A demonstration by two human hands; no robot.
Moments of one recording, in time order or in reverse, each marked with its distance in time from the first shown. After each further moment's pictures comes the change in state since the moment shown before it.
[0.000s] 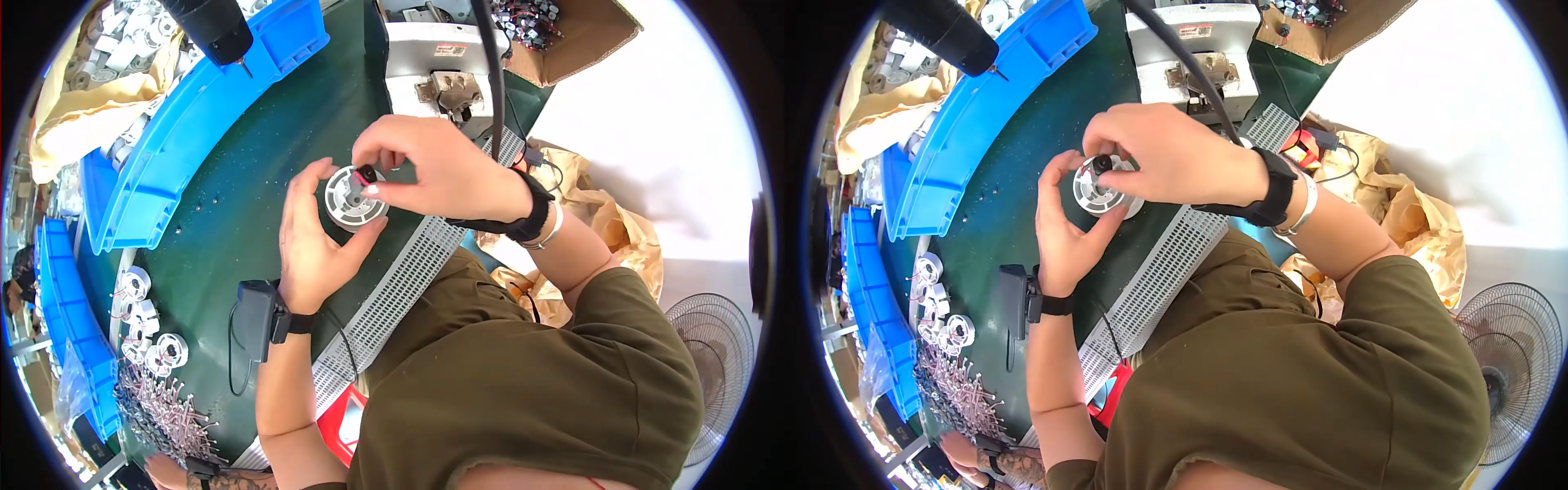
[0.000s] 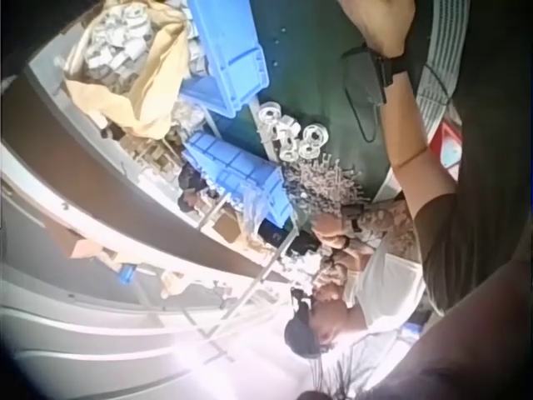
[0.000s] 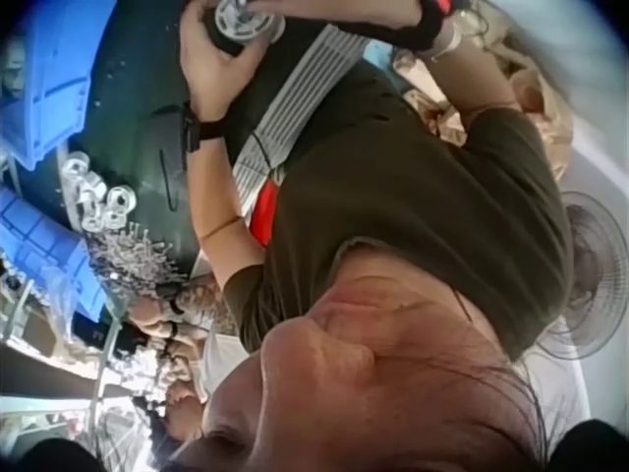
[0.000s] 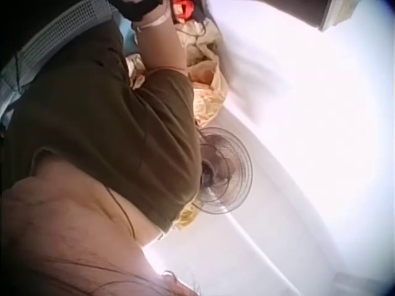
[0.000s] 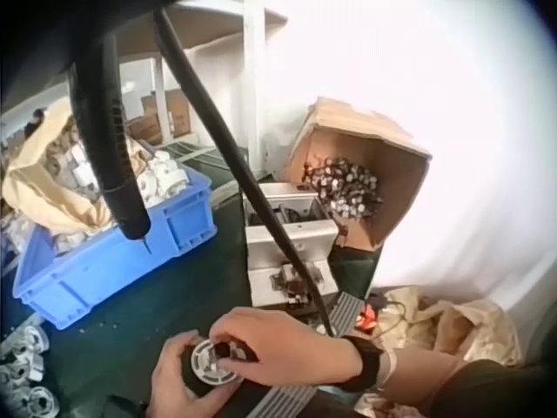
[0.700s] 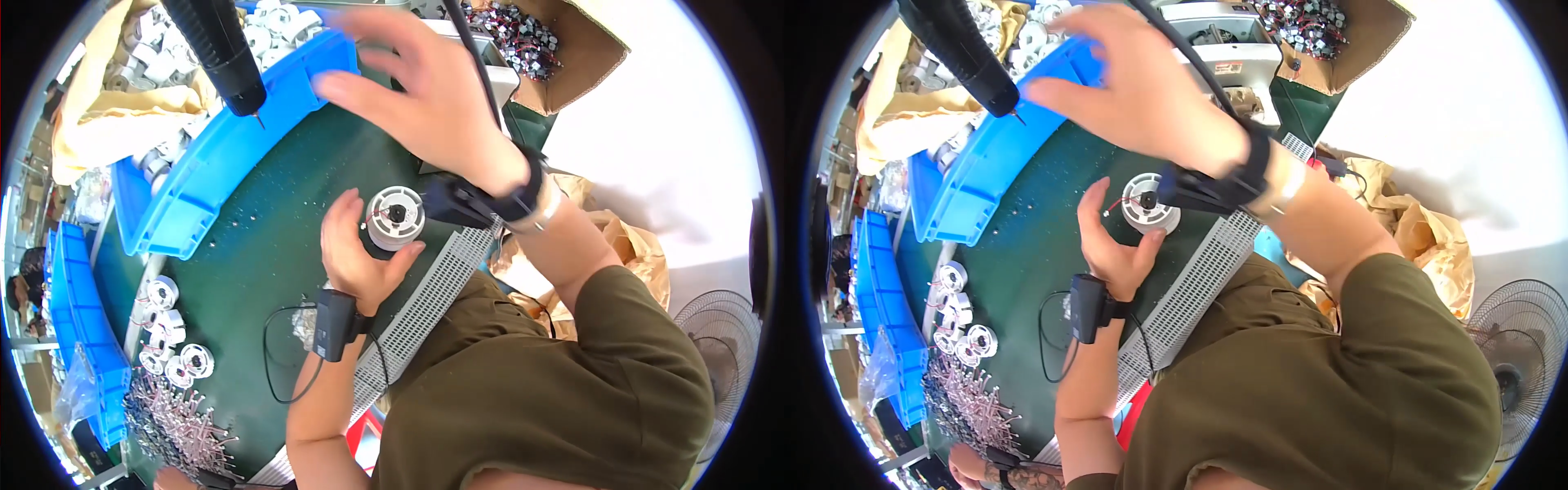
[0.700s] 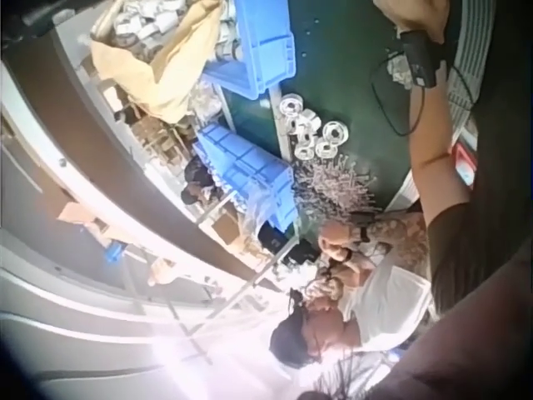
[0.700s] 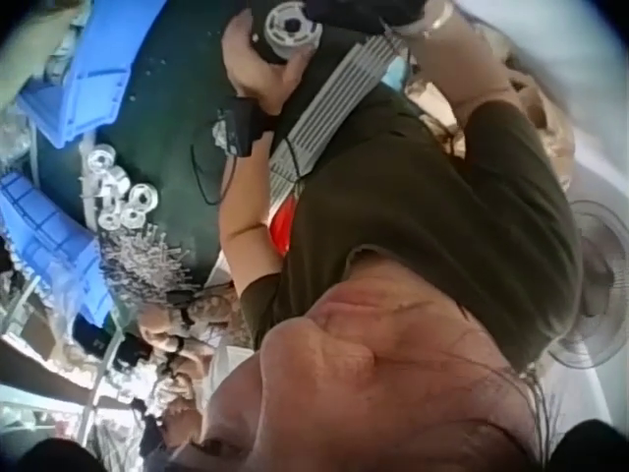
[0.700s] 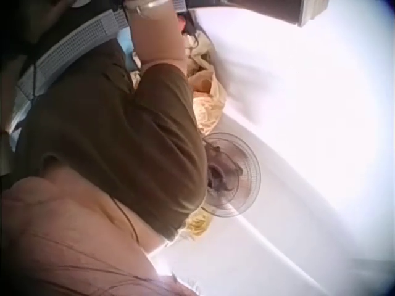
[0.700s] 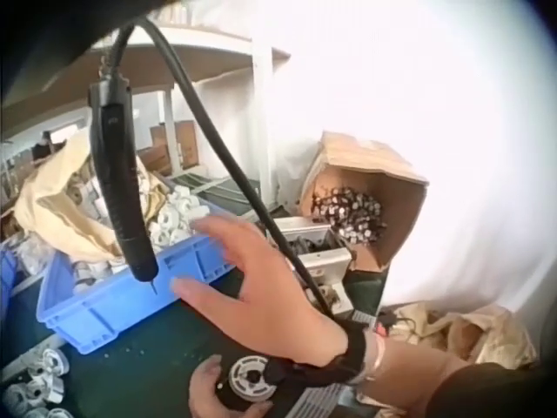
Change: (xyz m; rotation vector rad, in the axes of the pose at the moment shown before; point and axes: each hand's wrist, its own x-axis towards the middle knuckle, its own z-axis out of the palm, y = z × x) left_hand -0.016 -0.022 0.011 0.104 0.247 0.234; right_hand 0.079 -0.035 -0.003 0.017 0.534 -0.218
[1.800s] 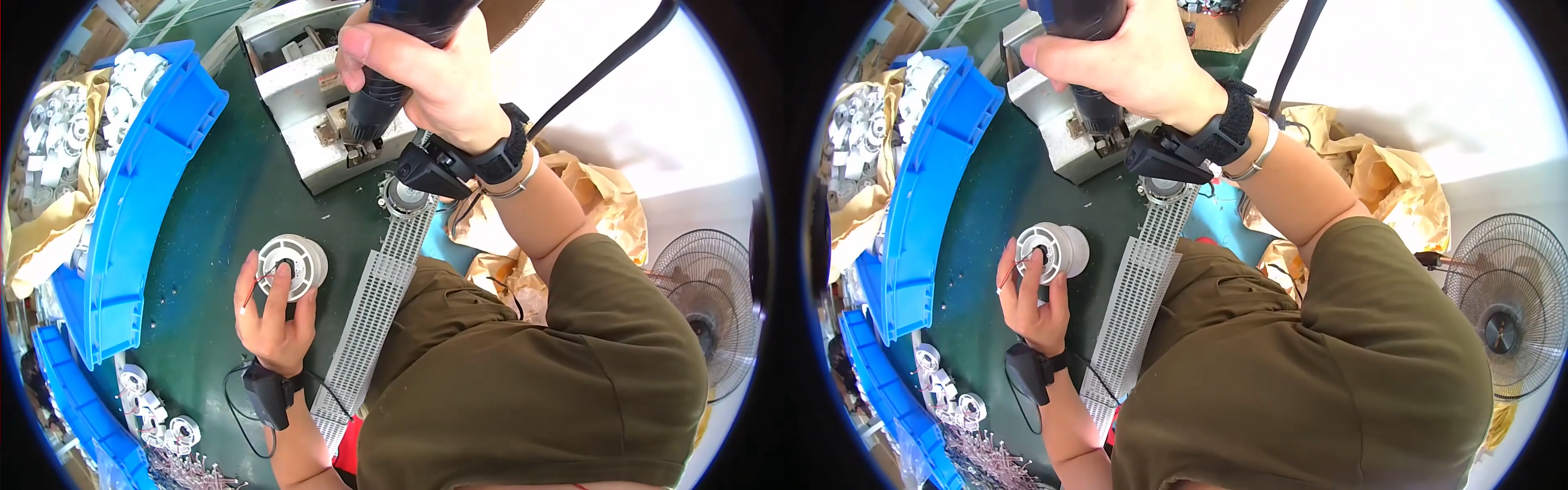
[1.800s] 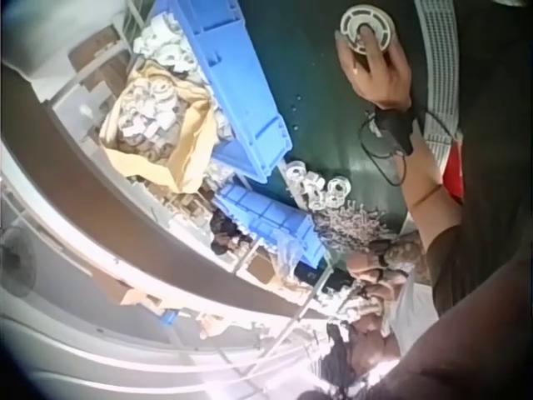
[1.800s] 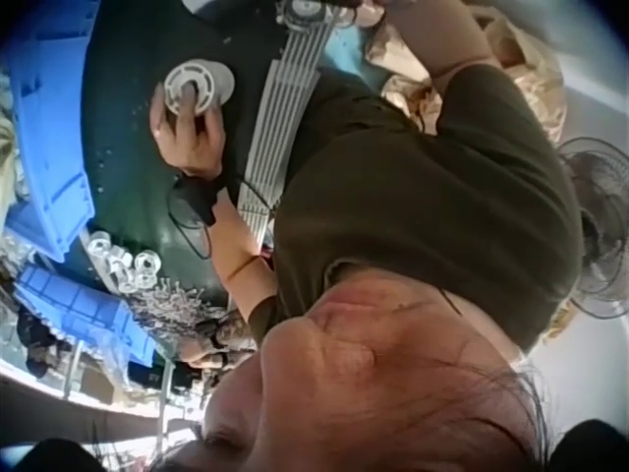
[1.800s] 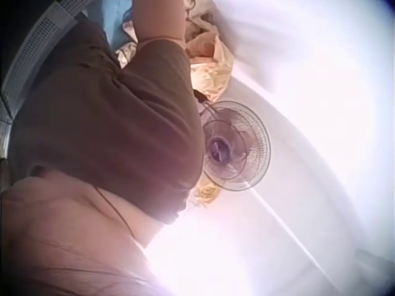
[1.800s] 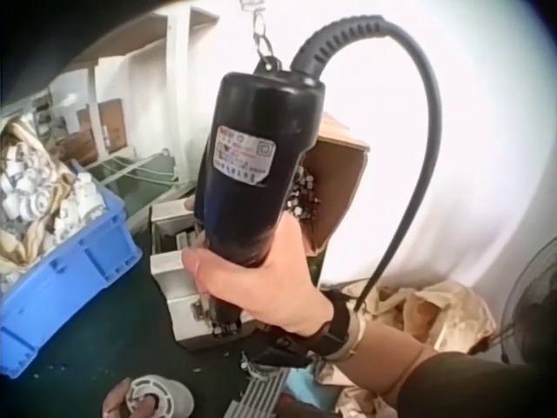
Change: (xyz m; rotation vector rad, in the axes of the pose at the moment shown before) left_hand 0.001 0.005 -0.003 0.104 -0.167 0.066; right_hand -0.022 0.024 -0.107 0.482 0.158 0.345
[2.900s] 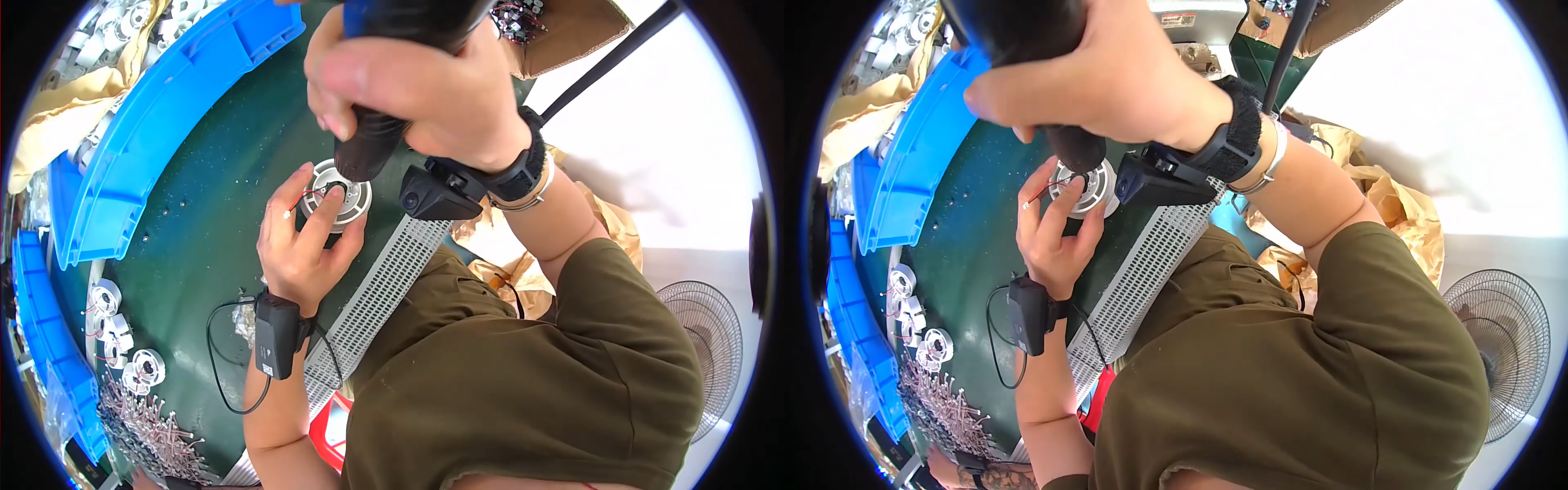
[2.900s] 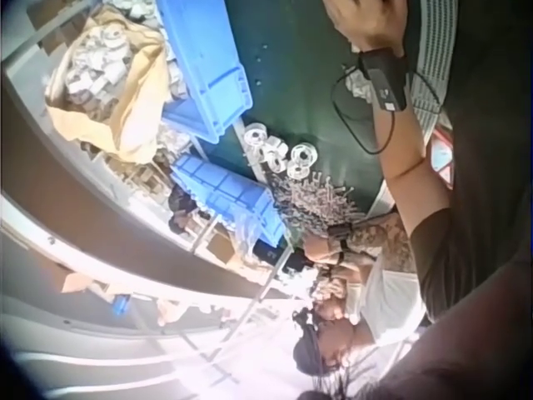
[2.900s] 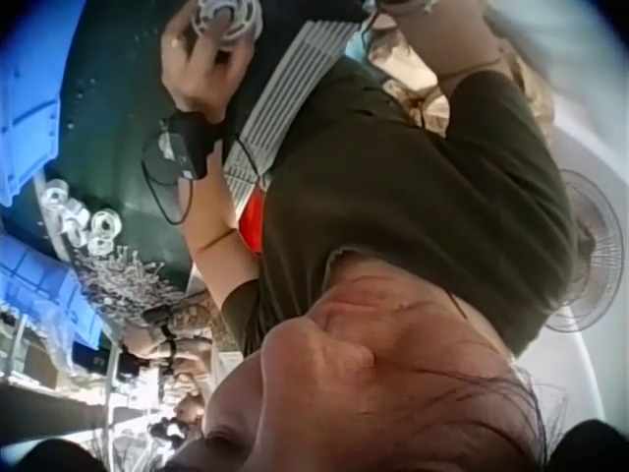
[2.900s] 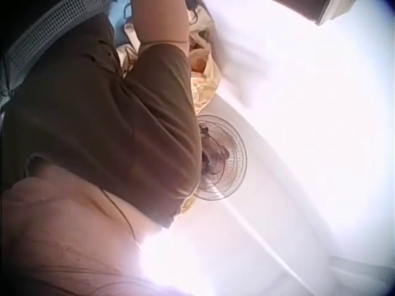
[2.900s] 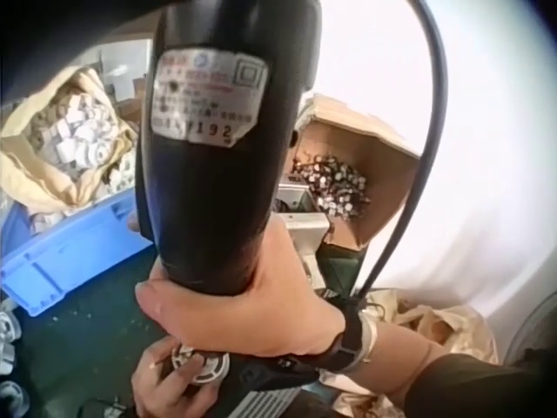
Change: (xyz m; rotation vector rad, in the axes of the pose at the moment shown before) left_hand 0.006 -0.002 0.010 -0.020 0.130 0.028; right_hand -0.008 -0.006 0.080 -0.434 -0.443 -0.288
